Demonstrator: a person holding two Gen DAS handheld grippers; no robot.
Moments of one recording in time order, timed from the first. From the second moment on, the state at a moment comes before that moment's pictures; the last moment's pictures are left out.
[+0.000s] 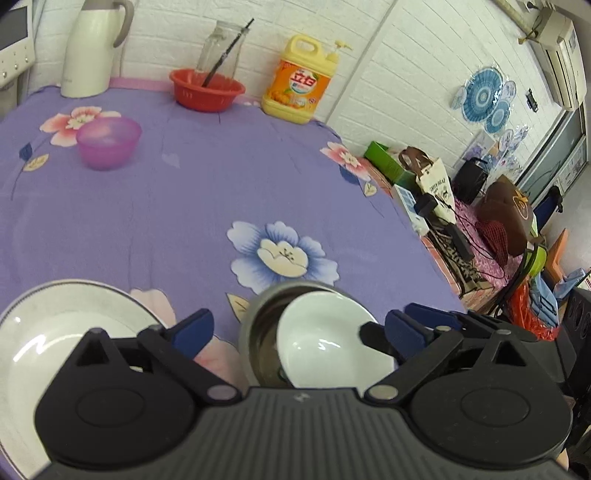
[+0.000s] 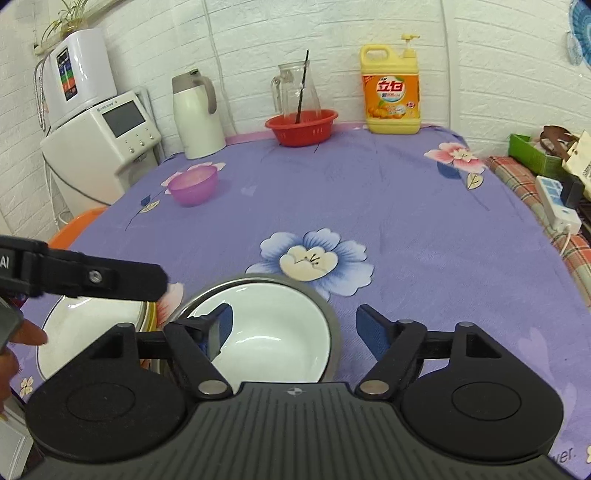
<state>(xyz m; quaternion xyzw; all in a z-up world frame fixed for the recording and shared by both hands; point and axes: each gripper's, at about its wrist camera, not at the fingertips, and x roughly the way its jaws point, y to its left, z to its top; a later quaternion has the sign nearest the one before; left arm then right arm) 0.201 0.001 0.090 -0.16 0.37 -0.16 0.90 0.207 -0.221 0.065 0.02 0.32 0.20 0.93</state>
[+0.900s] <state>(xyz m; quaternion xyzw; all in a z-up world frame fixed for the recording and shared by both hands) 0.364 0.219 0.087 -0.21 0.36 0.03 0.91 0.386 -0.040 0.094 -0.01 0.36 0.27 0.89</state>
